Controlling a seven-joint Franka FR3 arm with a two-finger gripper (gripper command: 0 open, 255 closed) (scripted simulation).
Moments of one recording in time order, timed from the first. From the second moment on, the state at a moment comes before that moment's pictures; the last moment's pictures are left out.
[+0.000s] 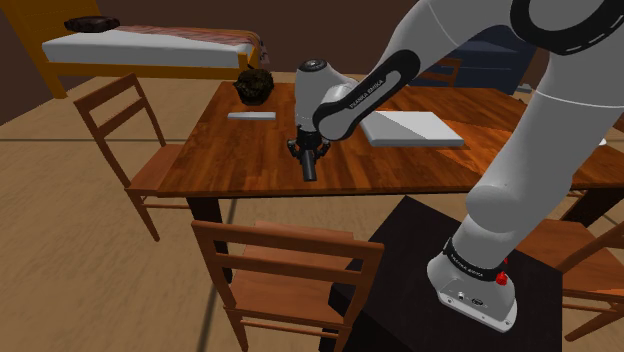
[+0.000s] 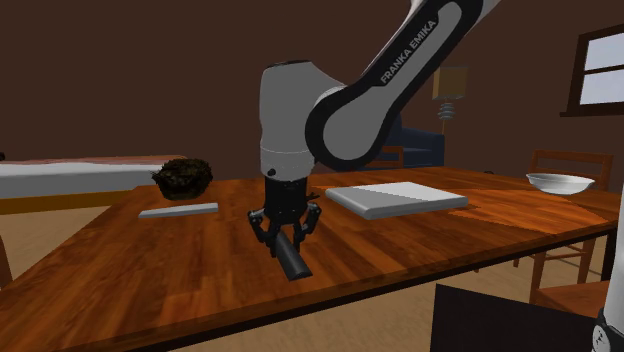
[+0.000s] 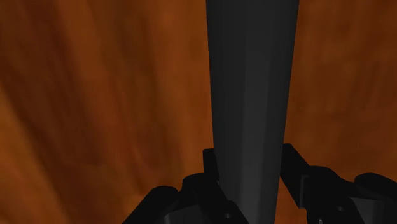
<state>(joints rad) -0.34 0.08 0.43 -2.34 -0.38 2.50 1.17</state>
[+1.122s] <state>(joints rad) -0.34 -0.07 0.43 -2.26 -0.22 2.30 1.02</state>
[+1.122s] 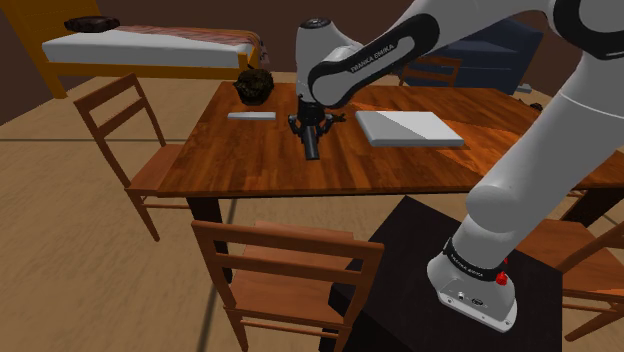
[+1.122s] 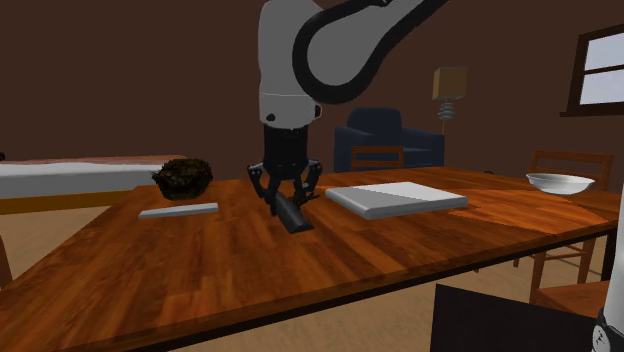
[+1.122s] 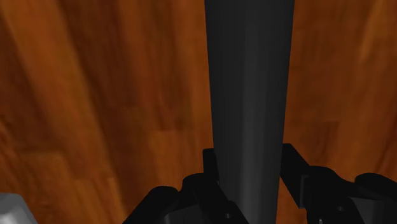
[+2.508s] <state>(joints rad) -0.41 -0.59 0.10 -2.73 -0.10 2.32 0.53</state>
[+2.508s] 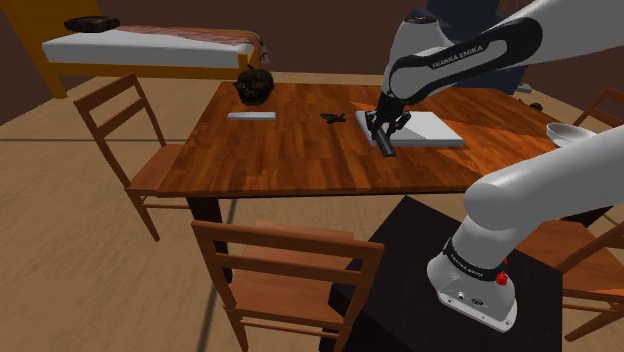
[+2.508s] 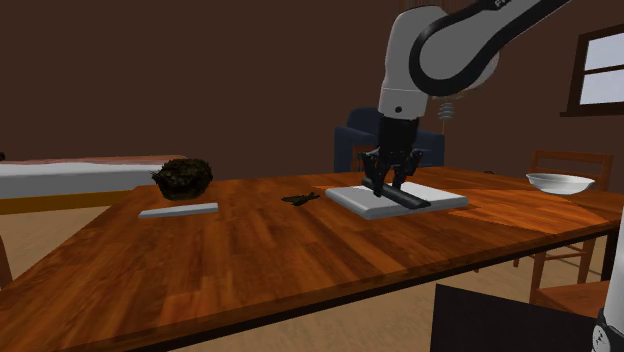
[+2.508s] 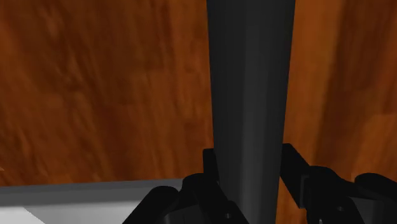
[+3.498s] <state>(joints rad) -0.53 -0.69 -0.10 -2.91 -0.20 2.43 0.31</state>
